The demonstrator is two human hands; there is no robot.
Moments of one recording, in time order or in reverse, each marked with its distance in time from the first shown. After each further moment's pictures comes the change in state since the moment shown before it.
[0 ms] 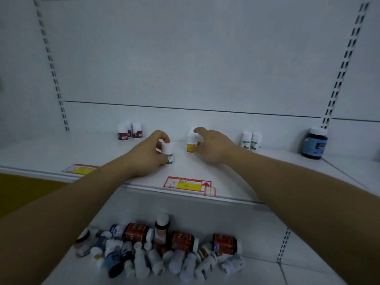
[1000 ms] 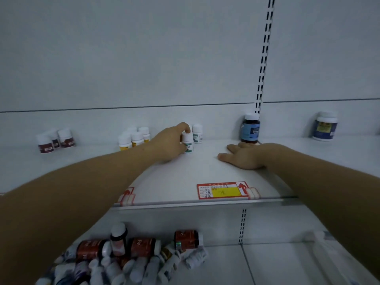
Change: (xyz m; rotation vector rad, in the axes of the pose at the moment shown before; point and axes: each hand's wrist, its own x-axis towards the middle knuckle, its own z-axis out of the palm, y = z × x) left_hand 0.099 0.123 0.143 0.297 -0.148 0.309; right_hand -0.111 0.186 -0.060 -0.275 -0.428 0.477
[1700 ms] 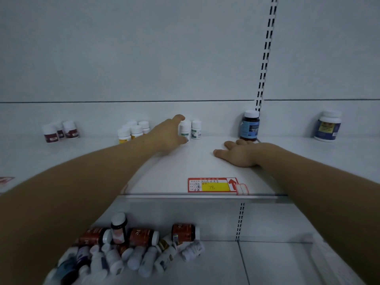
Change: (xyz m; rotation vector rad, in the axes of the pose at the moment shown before) left_hand 0.001 0.013 -0.003 0.031 0.004 -0.174; right_hand -0.003 0.002 0.001 0.043 0.008 -0.022
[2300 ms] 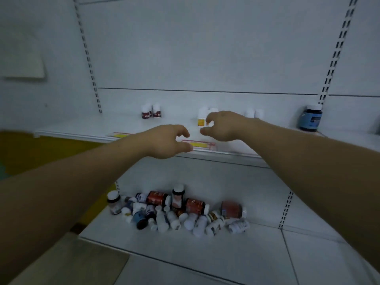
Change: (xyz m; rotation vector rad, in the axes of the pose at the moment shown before) left_hand -0.232 -0.086 -0.102 0.093 -0.125 -0.140; right_hand -0.114 -0.216 -0.023 0.055 0.302 -0.452
